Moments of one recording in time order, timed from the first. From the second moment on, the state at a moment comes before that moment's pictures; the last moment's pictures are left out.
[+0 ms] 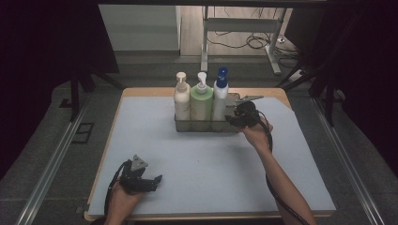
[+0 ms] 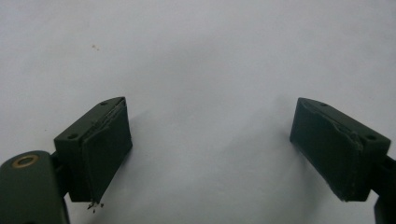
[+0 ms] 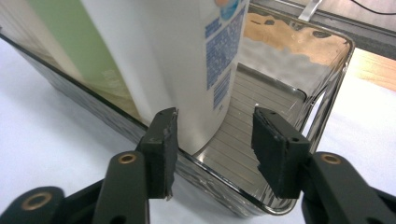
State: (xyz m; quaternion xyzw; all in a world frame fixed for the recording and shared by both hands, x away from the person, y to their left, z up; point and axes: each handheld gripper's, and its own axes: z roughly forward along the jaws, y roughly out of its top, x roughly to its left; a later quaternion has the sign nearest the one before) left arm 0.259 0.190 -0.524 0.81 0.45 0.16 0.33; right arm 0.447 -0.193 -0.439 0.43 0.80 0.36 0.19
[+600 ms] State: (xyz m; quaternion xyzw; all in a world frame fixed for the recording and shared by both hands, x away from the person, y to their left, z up) left arm 0.259 0.190 -0.524 0.81 0.45 0.16 0.33; right arm 0.426 -0.198 -0.430 0.40 0.81 0.38 0.19
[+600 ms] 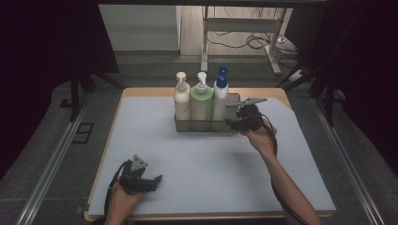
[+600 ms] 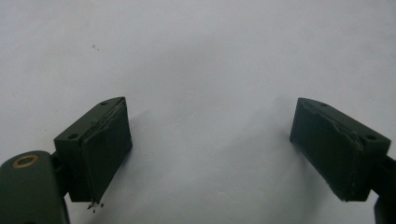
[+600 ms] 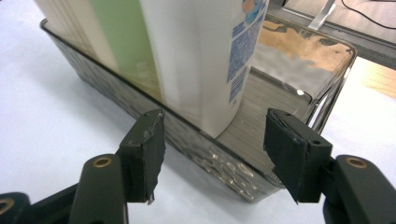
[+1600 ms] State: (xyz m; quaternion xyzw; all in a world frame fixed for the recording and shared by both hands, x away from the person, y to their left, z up) left arm 0.259 0.190 -0.524 0.82 0.45 0.16 0.33; right arm 0.384 -0.208 -0.430 0.35 0.84 0.38 0.16
